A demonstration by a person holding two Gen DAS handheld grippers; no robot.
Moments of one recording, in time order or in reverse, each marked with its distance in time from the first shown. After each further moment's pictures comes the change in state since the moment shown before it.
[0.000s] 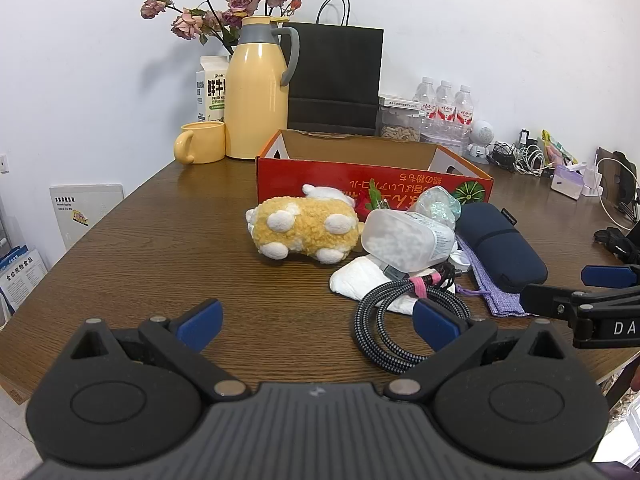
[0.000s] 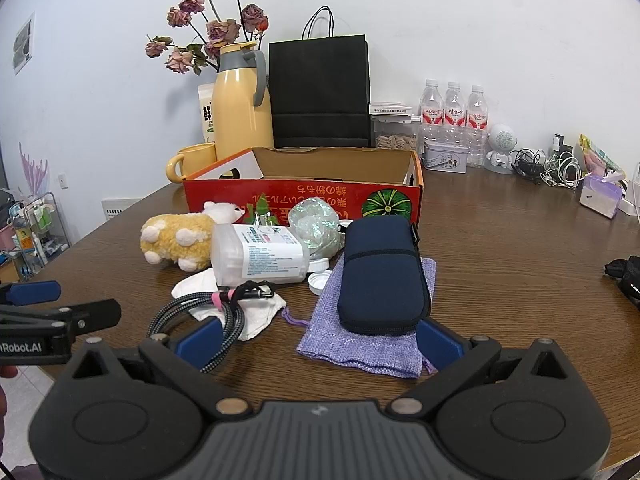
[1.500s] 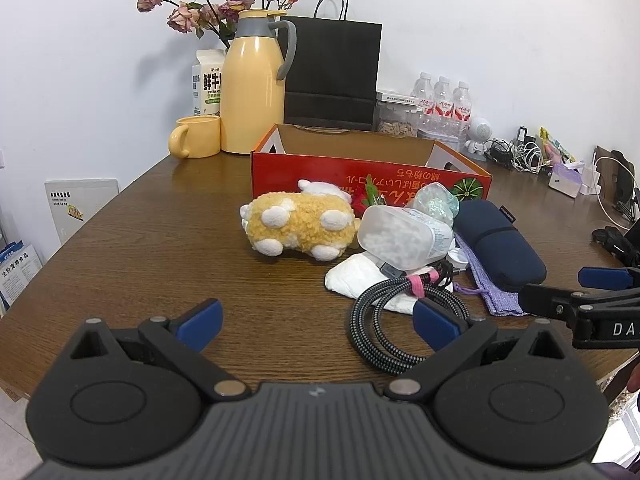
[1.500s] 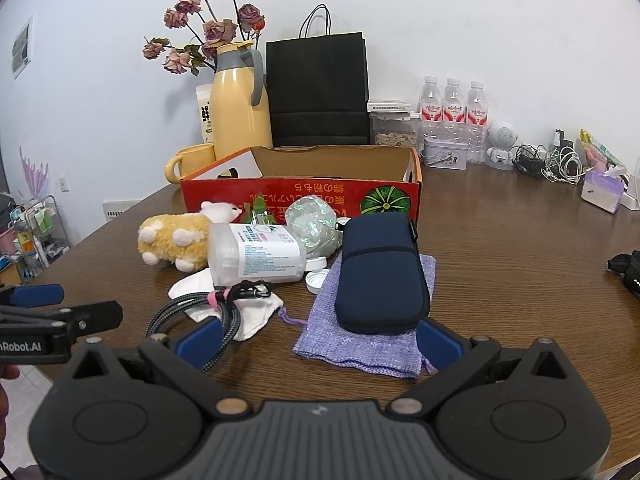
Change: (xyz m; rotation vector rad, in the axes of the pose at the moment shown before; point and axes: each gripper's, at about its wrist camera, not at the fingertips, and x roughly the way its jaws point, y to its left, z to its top) left arm 0.005 0.000 0.002 -0.006 0.022 -0.017; right arm 0.004 -0.004 -0.001 0.013 0.003 0.004
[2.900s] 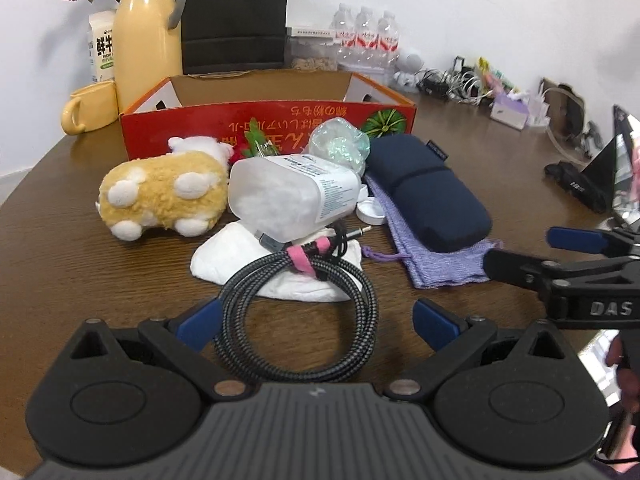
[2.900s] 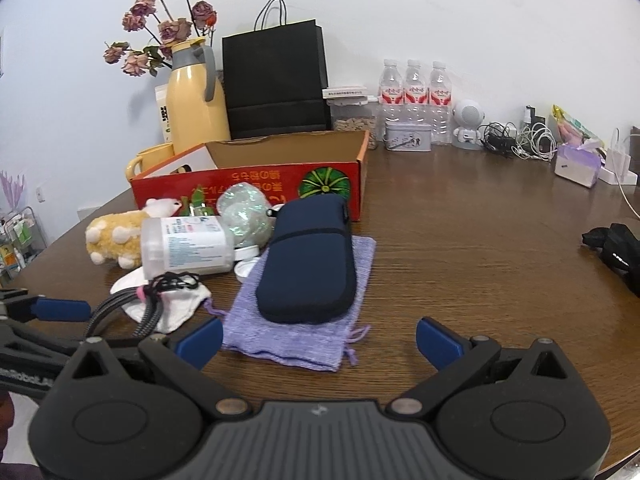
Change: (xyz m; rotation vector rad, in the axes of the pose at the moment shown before) left arm 0.064 -0.065 0.005 0.135 0.182 -0.165; right arm 0.015 -0.052 -0.011 0.068 0.020 -0.055
